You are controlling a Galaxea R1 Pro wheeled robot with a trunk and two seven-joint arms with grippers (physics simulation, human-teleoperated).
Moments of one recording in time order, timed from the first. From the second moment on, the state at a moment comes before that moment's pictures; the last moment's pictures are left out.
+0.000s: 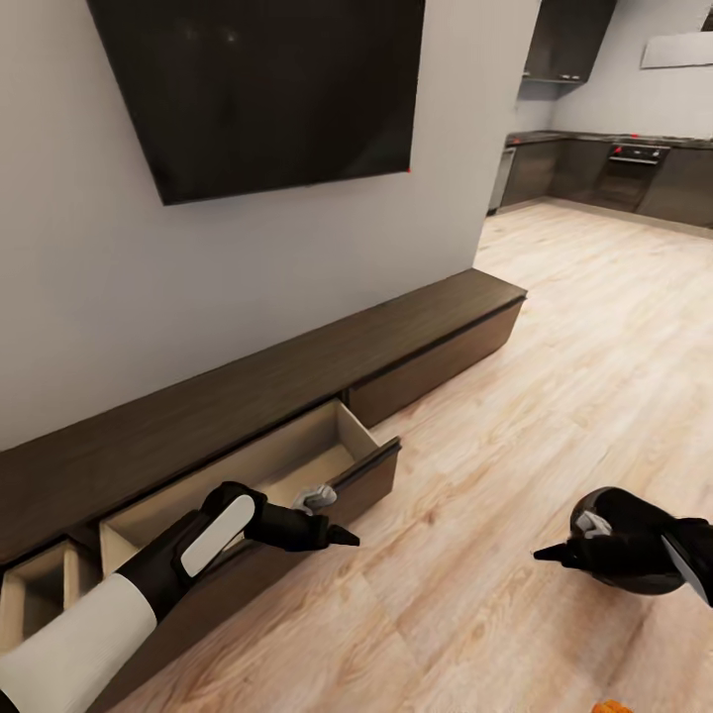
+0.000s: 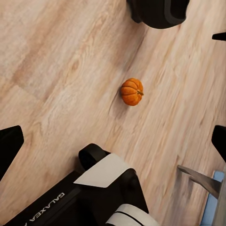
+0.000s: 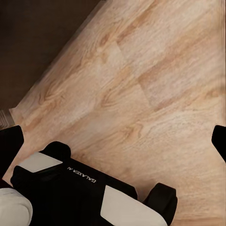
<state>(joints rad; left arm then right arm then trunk) -0.75 0.19 -0.66 -0.99 1.02 0.98 -0.25 -0.80 -0.54 0.09 -0.38 -0.01 0.67 1.16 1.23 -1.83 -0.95</state>
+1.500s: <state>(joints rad) -0.70 0.01 -0.90 -0.34 0.94 0.50 -0.24 -0.69 -0.32 0.09 0.04 0.00 0.10 0.53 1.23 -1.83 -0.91</state>
